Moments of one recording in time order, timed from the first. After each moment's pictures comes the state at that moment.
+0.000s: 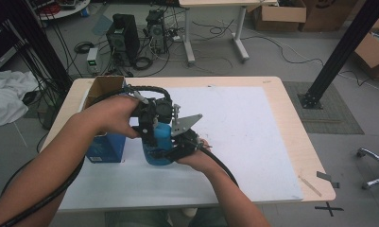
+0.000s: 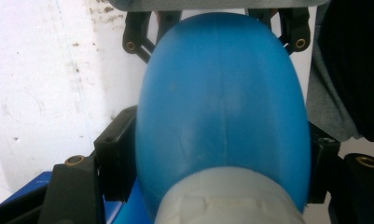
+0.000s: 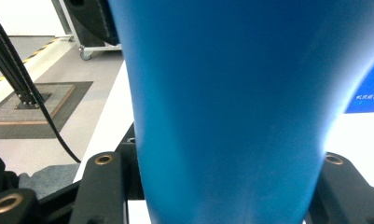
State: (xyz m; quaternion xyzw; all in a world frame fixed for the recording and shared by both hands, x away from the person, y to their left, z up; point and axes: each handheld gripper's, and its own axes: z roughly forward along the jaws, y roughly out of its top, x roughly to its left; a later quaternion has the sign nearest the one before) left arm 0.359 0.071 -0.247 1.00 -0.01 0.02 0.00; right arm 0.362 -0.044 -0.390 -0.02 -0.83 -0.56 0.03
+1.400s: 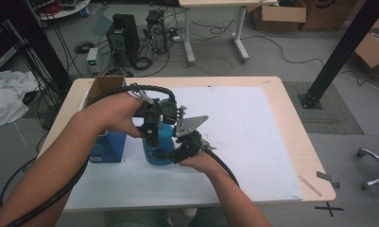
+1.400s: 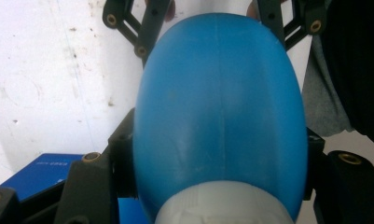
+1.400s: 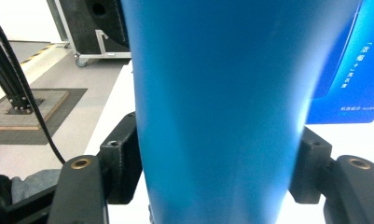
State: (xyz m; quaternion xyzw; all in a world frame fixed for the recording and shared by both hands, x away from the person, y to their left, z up) left arm 0.353 0.057 -0.243 1.00 0.01 0.02 -0.04; right arm 0.359 -0.054 -0.387 -0.01 -0.82 -0.58 0.00
